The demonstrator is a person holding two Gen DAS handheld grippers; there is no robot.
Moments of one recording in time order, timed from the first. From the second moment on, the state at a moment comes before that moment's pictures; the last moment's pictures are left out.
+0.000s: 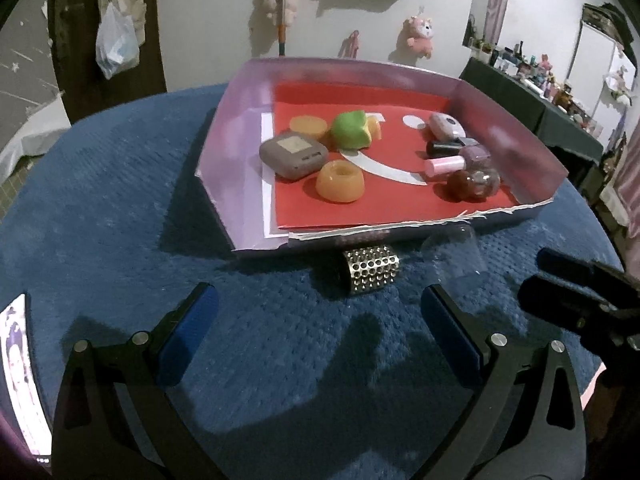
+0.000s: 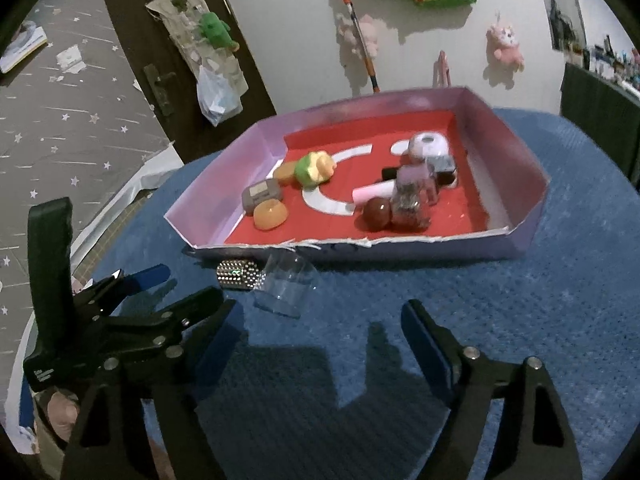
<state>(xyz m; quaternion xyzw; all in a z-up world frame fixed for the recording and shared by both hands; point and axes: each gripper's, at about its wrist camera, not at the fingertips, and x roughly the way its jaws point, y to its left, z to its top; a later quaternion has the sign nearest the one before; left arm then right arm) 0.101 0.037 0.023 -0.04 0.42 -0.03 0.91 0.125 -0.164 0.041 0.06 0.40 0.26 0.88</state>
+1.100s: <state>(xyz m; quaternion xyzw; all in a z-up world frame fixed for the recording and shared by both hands) 0.122 0.033 0.012 -0.01 0.45 -0.01 0.89 0.175 -0.128 0.015 0.13 0.48 0.29 0.82</state>
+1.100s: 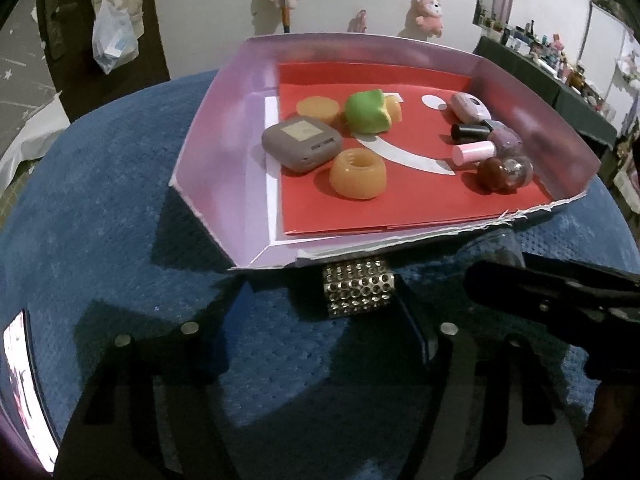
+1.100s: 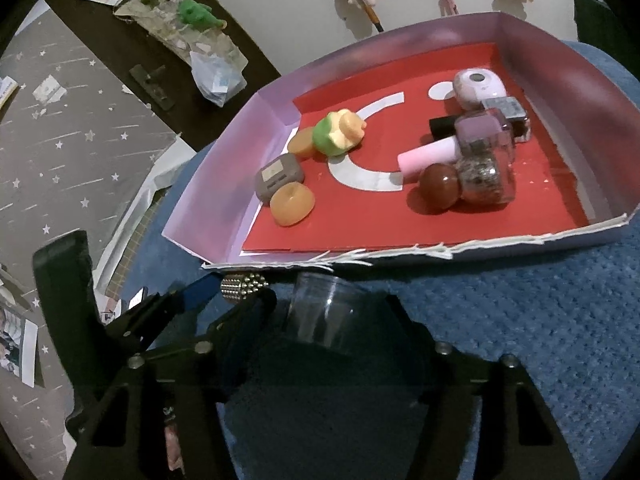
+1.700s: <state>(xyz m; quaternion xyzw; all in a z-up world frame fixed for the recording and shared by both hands) 0.111 0.022 0.023 -0.01 0.43 -0.05 0.90 0.163 -0.141 0.018 0.14 0.48 0.30 0.81</state>
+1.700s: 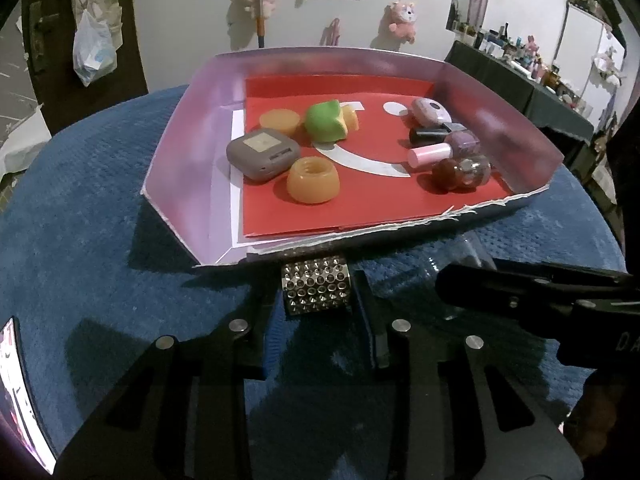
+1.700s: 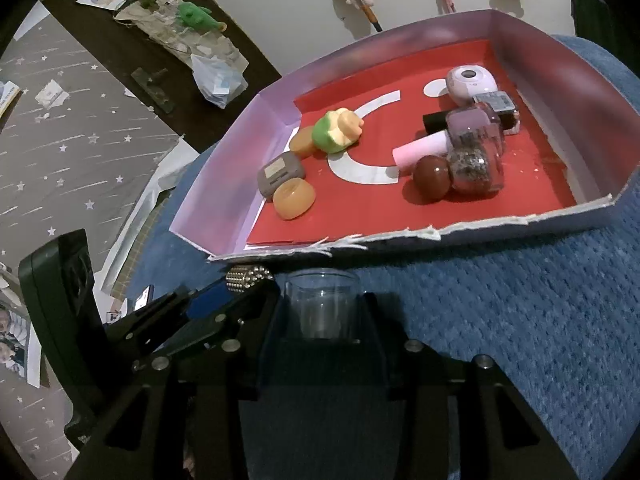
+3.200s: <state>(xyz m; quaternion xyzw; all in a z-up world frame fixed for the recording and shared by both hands) 0.097 0.012 0.071 -0.01 0.38 -0.07 0.92 0.141 -0.157 0.066 0.14 0.43 0.32 0.83</state>
